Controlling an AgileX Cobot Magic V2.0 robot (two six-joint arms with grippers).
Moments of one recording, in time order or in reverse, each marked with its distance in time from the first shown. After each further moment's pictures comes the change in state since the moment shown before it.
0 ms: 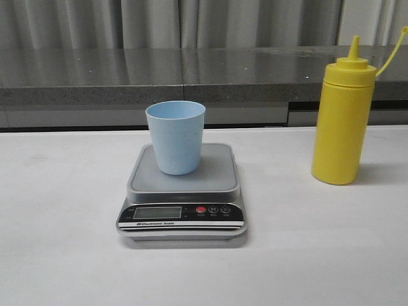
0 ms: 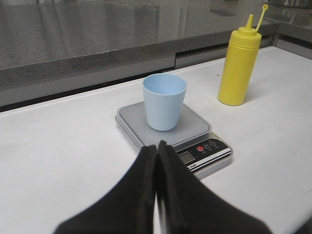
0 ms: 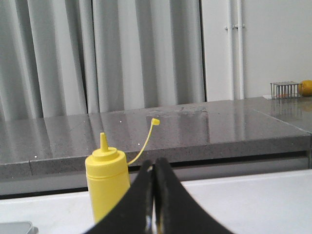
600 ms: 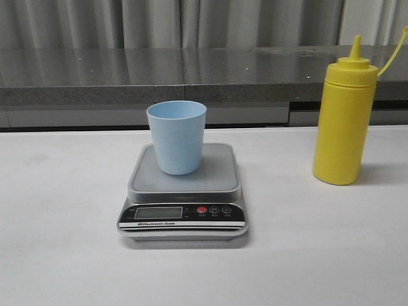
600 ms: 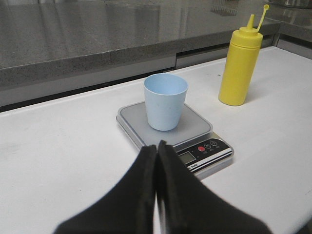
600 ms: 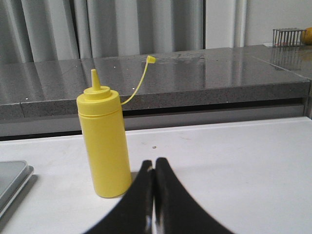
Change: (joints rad) left arm 0.000 -0.001 0.000 0.000 -0.001 0.000; right arm 0.009 -0.026 0.001 -0.026 0.211 0.000
